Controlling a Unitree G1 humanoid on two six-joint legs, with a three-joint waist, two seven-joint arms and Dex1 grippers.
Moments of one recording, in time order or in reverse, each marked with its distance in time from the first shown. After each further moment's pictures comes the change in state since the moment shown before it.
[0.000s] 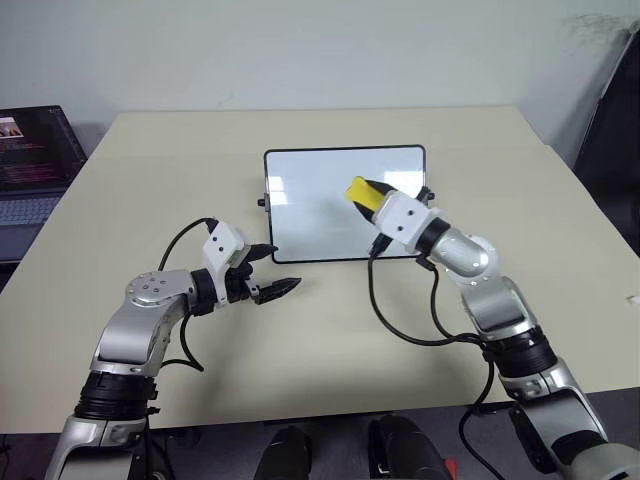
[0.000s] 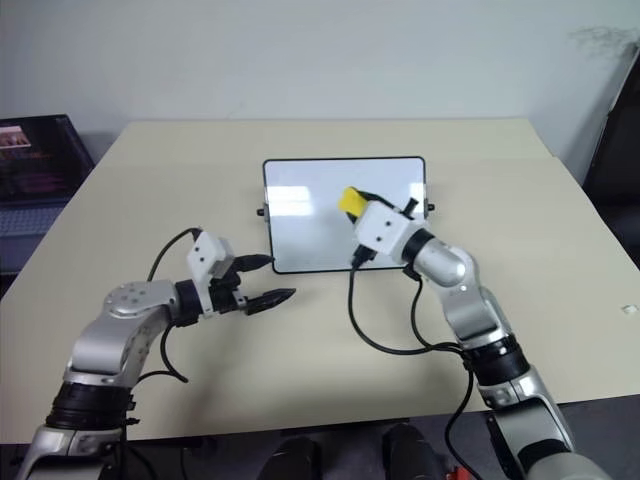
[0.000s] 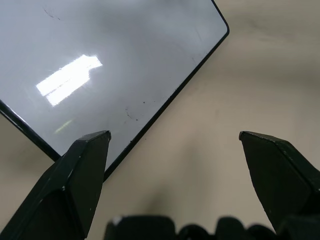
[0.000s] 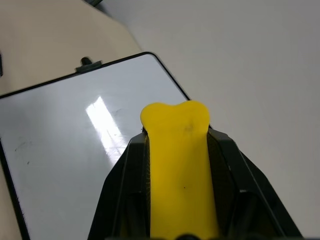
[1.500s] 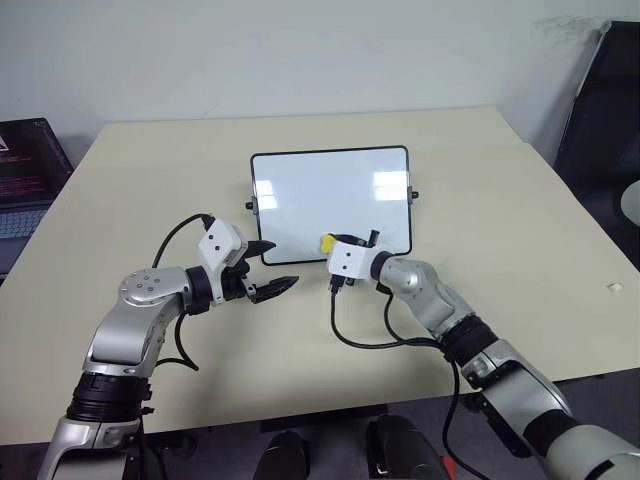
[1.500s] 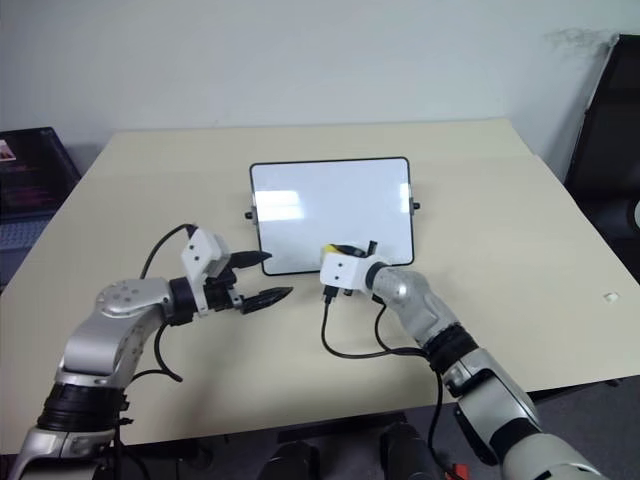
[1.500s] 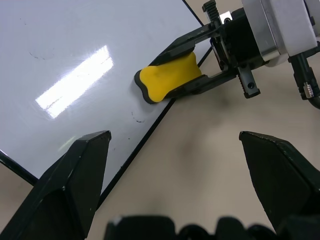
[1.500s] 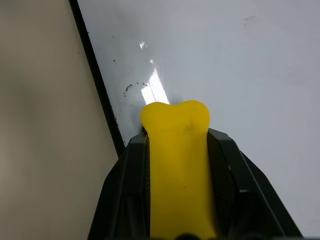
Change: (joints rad) left arm 0.011 0.025 0.007 -0.005 -0.001 -0.033 -0.015; right arm -0.168 0.158 0.264 0.604 -0.252 -0.138 -0.107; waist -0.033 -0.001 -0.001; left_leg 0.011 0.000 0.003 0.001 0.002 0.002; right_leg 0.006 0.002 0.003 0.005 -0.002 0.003
